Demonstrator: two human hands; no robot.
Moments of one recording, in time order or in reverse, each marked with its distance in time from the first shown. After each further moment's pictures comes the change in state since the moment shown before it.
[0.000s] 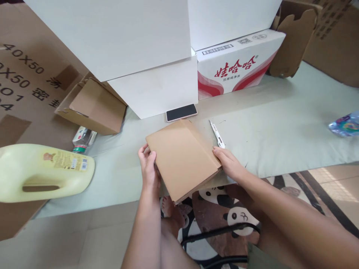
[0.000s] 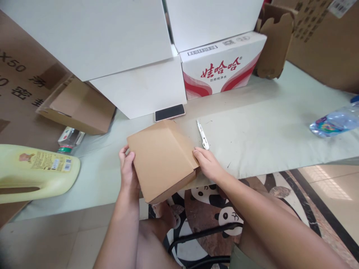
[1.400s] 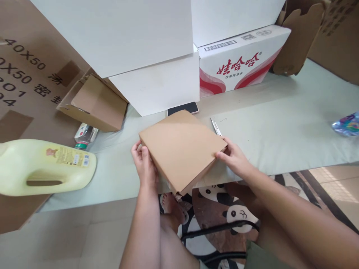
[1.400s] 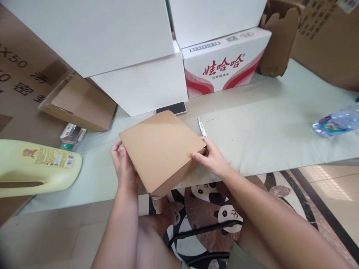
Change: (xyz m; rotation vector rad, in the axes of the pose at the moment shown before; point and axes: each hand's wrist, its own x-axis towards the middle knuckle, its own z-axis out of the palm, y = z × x) left_hand 0.004 -0.001 -0.003 0.052 0.118 0.177; right_hand 0.001 0.009 -0.014 0.220 -0.026 -0.138
